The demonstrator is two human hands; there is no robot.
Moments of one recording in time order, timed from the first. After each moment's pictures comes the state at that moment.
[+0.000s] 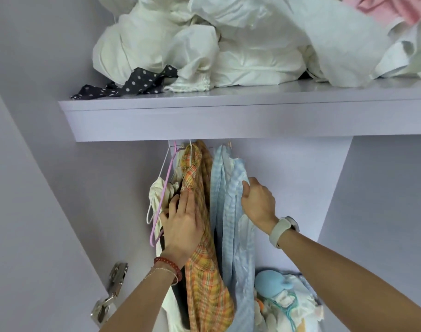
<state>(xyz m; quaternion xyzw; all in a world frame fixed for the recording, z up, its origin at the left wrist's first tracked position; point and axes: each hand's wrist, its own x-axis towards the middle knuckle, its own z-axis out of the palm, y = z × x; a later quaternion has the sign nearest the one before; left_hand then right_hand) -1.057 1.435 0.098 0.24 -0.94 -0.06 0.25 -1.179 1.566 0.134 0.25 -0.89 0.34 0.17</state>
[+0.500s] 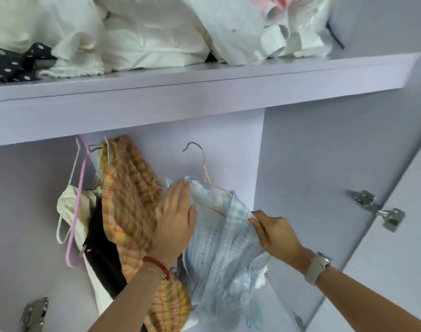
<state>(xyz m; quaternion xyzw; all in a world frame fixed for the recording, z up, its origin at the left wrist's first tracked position) -1.093 1.522 0.092 0.00 -0.94 -0.15 0.30 -1.128 1.750 0.075 0.31 -0.88 0.23 0.27</state>
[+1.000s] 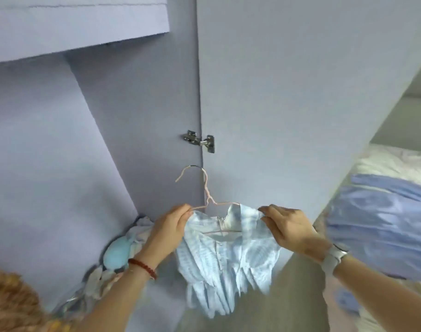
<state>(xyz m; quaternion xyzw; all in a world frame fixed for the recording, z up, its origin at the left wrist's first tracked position) -1.072 1.735 0.027 -0.34 -0.86 -0.37 -0.04 -0.918 1.978 0.035 0.03 -0.97 0.08 0.23</state>
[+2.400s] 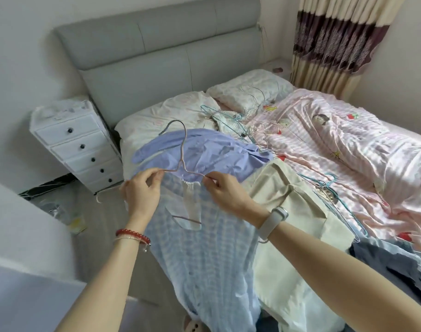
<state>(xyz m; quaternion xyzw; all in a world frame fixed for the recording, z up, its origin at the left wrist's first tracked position) -0.762 2.239 0.033 -0.58 -0.69 -0.42 -0.12 -0.579 2.227 0.039 -0.56 -0.70 0.30 0.32</state>
